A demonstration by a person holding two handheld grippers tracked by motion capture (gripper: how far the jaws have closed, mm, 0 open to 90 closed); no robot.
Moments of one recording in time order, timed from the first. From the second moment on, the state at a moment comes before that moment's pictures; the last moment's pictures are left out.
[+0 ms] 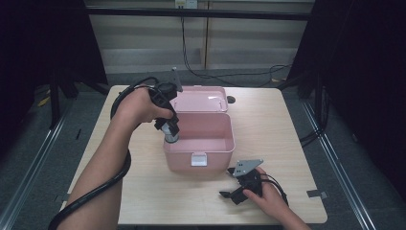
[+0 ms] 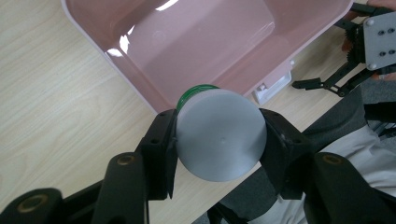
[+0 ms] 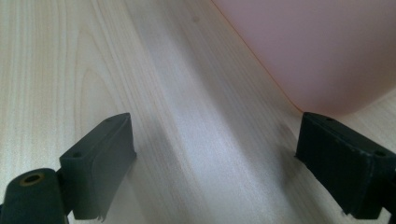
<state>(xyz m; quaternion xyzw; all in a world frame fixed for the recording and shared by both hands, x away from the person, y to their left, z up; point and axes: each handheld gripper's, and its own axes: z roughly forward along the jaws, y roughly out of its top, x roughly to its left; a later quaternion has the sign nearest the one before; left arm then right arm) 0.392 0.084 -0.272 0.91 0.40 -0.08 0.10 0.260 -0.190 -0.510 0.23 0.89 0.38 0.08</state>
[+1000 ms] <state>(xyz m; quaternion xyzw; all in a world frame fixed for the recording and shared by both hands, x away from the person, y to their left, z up) 0.417 0.058 -0.302 0.90 0.43 -0.07 0.08 0.261 -0.190 -0.511 0.23 0.89 0.38 0.08</state>
